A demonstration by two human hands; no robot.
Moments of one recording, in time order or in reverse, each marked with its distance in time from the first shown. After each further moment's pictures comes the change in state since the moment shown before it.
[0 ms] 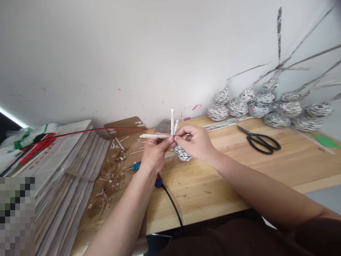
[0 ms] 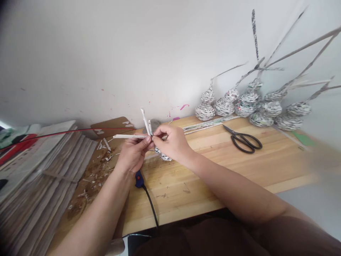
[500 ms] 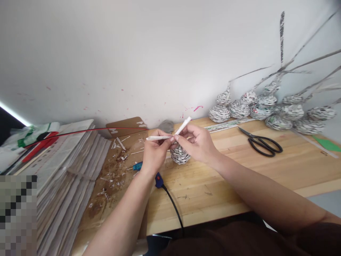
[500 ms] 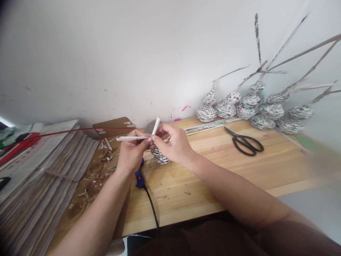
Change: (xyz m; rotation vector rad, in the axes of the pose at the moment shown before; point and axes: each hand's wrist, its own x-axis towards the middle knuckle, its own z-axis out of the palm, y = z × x) left_hand -0.004 0.007 -0.003 0.314 -0.079 0.261; right_hand -0.002 -0.006 0.000 0.187 -0.050 0.077
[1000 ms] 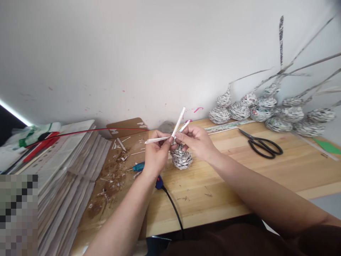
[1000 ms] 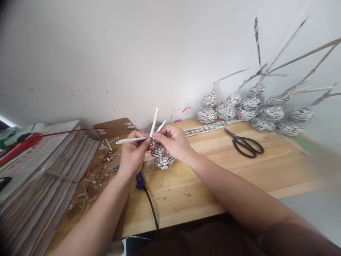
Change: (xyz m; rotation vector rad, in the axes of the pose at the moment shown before) left_hand -0.001 -0.005 0.003 -0.012 0.071 0.025; right_hand 0.008 -0.002 -0.002 0.309 -0.068 0.270
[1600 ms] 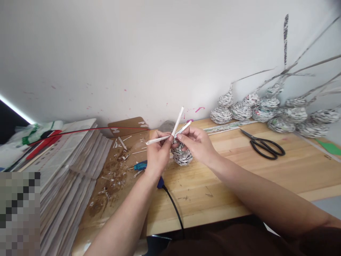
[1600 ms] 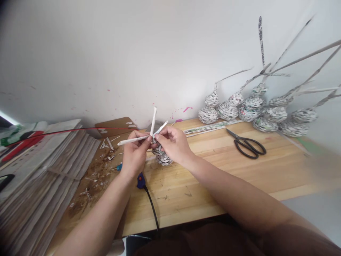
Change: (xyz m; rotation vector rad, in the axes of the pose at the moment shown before) left_hand -0.001 -0.004 0.003 -0.011 0.034 0.022; right_hand -0.004 0.007 0.007 -0.056 0.085 -0.043
